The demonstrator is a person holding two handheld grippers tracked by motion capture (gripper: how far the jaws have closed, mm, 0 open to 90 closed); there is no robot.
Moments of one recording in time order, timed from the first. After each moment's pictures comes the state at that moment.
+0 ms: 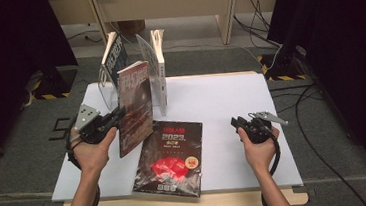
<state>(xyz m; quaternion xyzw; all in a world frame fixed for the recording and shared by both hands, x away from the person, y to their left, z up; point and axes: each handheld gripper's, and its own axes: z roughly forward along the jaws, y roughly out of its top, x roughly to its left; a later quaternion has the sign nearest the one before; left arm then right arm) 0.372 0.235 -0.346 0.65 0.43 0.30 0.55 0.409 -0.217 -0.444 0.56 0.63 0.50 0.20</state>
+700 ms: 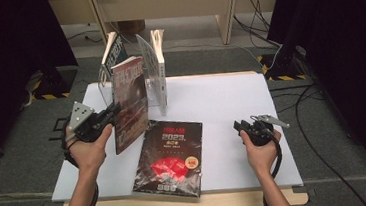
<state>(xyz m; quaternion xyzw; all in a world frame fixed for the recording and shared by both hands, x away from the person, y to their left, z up) 0.377 0.243 -0.339 0.62 0.43 0.32 0.57 0.410 -0.227 -0.458 0.58 0.63 0.48 0.20</state>
